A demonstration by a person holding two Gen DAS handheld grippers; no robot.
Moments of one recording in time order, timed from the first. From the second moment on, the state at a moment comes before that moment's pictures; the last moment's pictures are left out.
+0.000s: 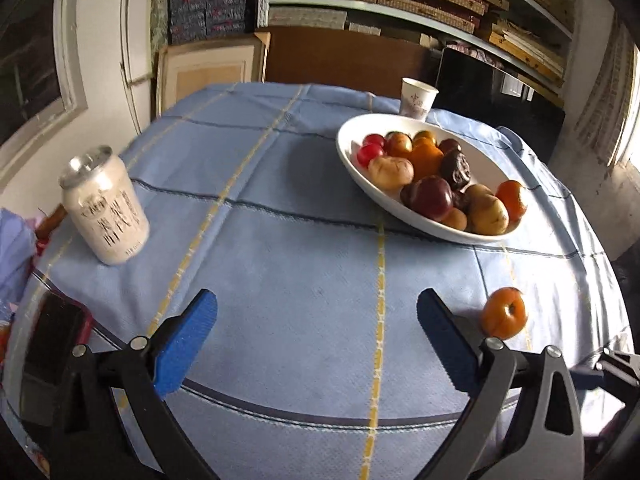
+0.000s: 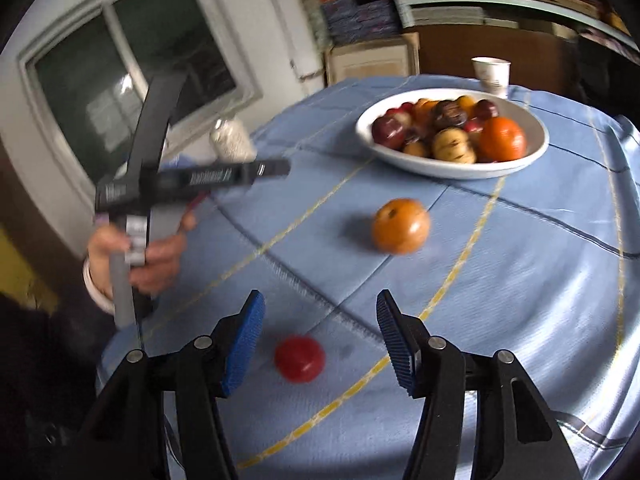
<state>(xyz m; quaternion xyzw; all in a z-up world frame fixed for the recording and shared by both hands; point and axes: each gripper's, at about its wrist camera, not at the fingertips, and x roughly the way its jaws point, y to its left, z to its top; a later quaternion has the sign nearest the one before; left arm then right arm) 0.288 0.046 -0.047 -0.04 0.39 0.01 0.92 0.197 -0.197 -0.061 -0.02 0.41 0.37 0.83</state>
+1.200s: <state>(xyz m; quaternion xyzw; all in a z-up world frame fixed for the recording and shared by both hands) 0.283 -0.023 -0.057 0.03 0.40 -0.10 0.91 0.222 -0.264 -0.059 0.12 0.39 0.22 0.89</state>
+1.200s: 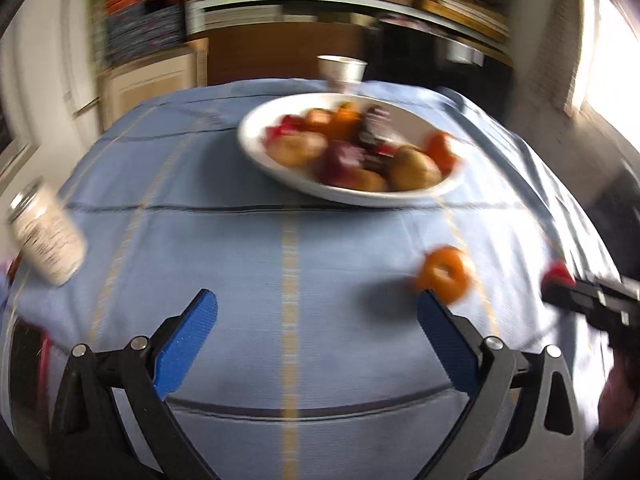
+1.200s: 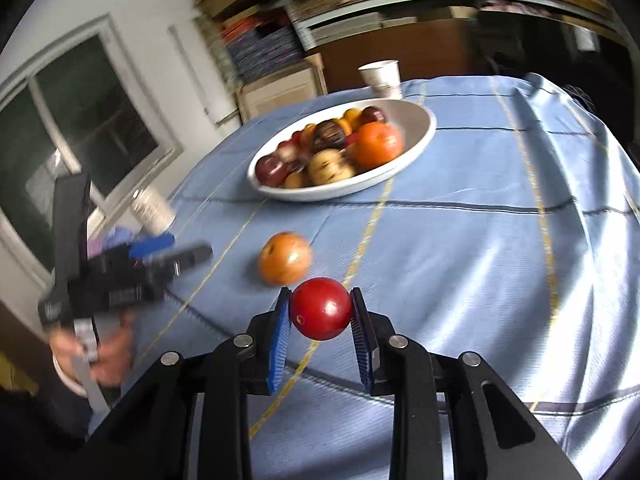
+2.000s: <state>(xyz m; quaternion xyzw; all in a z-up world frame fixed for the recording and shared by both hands) 0.326 -0.101 -0.083 0.08 0.44 -0.16 0.88 0.227 -0.277 -0.065 0.13 0.40 0.18 0.89</state>
